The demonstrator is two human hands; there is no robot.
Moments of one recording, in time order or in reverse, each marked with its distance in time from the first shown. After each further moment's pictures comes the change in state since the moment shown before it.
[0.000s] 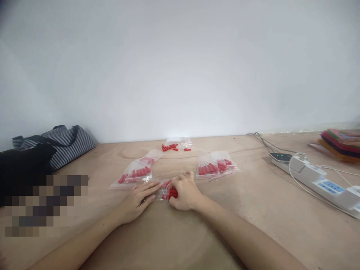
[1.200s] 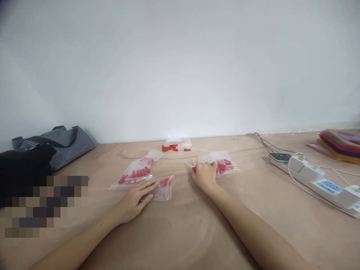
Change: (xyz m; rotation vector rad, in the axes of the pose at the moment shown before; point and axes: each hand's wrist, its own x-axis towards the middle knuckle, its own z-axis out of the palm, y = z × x) left_hand -0.003 -0.012 0.003 0.037 0.056 -0.004; right_hand 0.011 0.056 -0.012 -0.386 0.088 0.515
